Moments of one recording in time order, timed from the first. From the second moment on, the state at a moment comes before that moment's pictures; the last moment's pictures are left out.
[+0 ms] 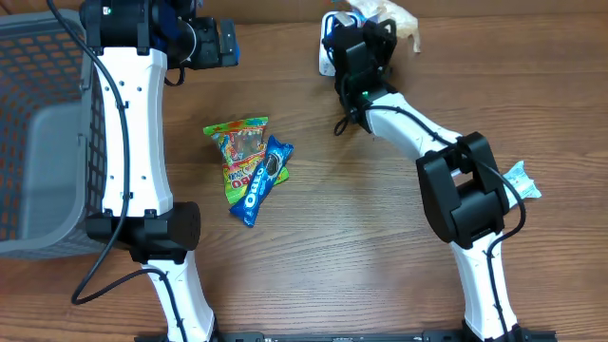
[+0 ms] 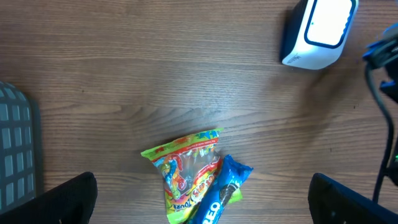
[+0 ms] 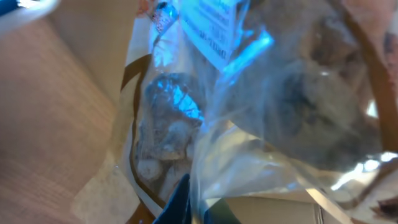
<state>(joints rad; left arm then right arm) -0.04 2.13 2.63 -1.57 0.07 -0.15 0.45 2.35 1.78 0.25 0.96 -1.19</state>
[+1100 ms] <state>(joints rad) -0.04 2.13 2.63 -1.57 0.07 -0.15 0.48 2.38 1.78 0.19 0.92 -1.13</state>
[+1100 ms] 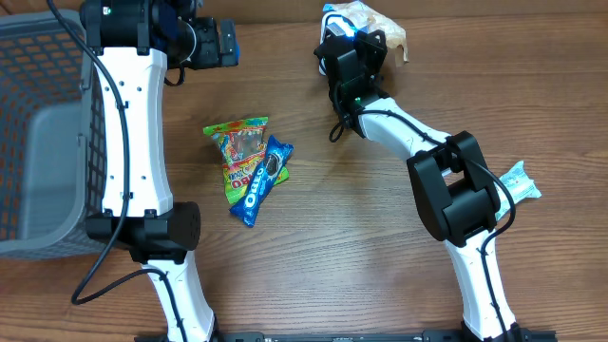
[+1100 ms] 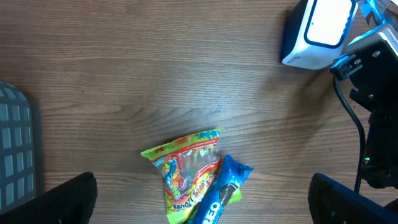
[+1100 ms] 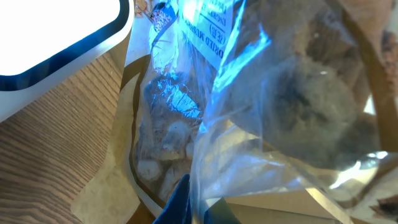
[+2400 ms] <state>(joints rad) -0.04 2.13 2.63 -1.57 0.07 -0.15 0.11 1.63 1.80 -0.98 0.11 0.16</state>
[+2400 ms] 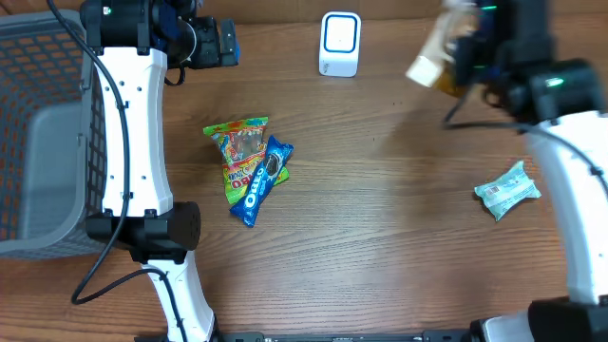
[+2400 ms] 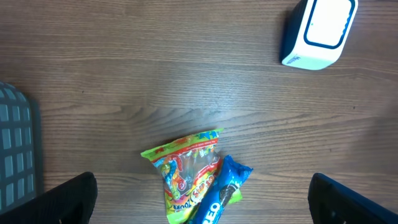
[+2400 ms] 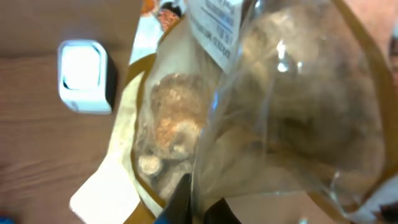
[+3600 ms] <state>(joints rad) -0.04 2.13 2.63 -1.57 0.07 -0.15 -0.20 1.96 1.71 -1.07 -0.50 0.28</state>
